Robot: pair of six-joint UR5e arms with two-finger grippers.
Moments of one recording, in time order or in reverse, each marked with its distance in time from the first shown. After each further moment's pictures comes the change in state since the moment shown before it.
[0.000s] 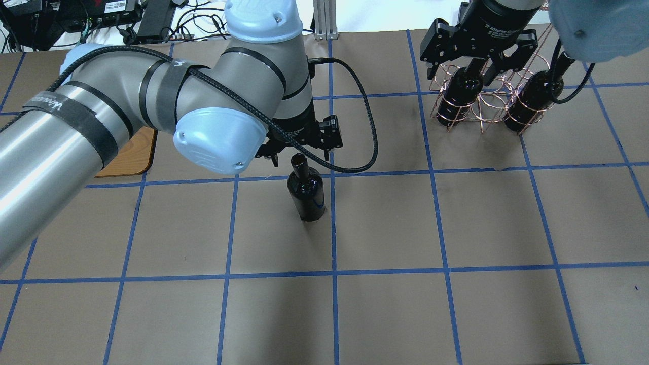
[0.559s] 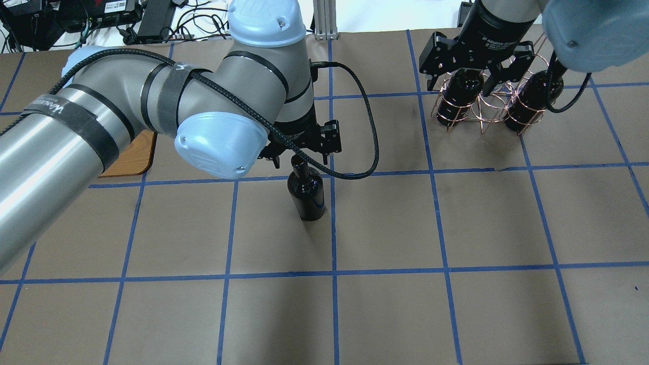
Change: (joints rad) left arm -0.003 0.008 -0.008 -0.001 0.012 0.039; right arm 0.001 -0.003 0.025 0.009 -0.007 -0.005
